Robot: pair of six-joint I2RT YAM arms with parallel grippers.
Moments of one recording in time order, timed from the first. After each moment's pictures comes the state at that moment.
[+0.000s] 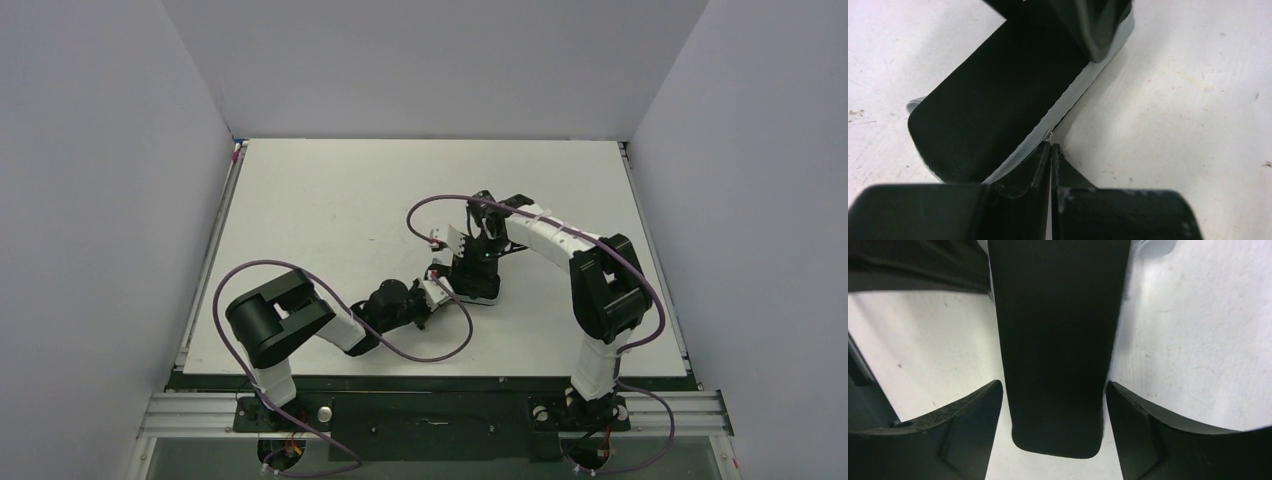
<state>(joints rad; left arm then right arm) -0.92 1.78 0.48 0.97 0.09 0.14 0.52 1.84 1.31 -0.91 -0.39 -0.87</state>
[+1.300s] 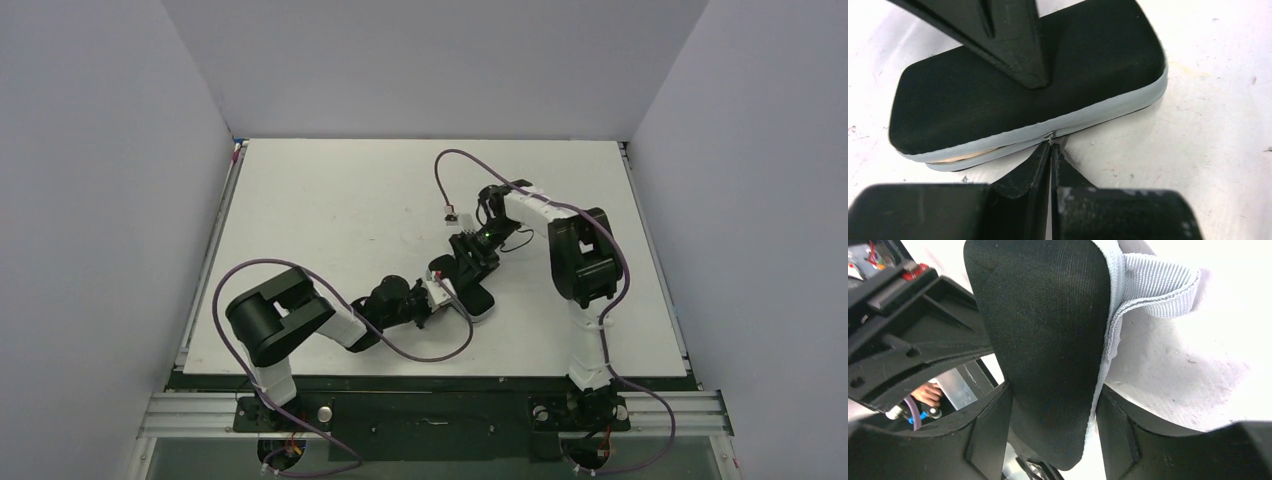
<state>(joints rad) -0.90 1.79 0.51 0.92 0.18 0.20 0.38 2.16 1.58 -1.11 -0.74 -0.37</state>
